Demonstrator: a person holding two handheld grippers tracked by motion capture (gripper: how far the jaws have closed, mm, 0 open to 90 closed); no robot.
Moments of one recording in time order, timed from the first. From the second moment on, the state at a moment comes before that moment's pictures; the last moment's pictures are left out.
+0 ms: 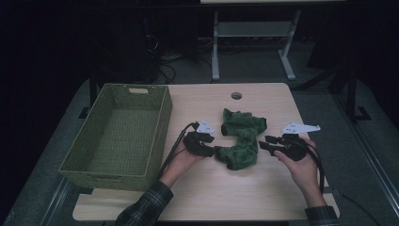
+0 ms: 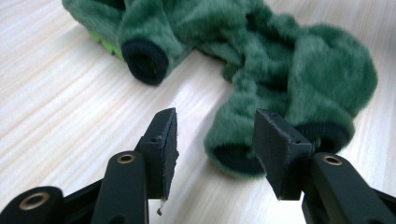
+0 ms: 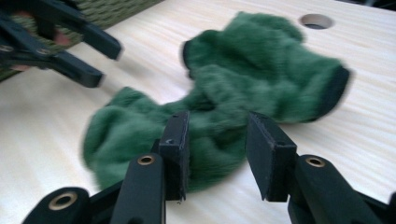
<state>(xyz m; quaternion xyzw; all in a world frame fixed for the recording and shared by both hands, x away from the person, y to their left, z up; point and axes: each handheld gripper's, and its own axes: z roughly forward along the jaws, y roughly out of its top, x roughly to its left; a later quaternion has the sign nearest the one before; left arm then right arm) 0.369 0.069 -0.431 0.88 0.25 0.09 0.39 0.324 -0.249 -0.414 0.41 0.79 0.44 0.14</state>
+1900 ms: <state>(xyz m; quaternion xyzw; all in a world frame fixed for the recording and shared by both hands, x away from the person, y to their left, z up) 0.359 0.058 -0.448 0.89 0.21 0.10 0.40 0.307 -0.211 -0.437 0.37 0.80 0.46 0.12</state>
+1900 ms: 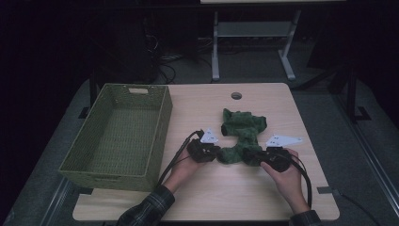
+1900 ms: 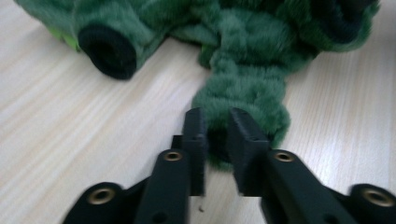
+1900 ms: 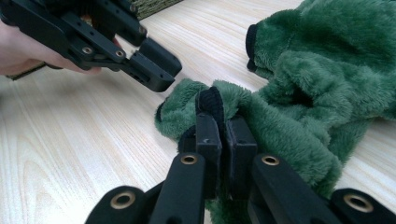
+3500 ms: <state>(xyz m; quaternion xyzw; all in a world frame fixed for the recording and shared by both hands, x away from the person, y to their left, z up) 0.300 0.101 -0.430 0.89 0.22 -0.05 0.39 0.252 -0.307 -0.457 0.46 0.79 0.39 0.13</state>
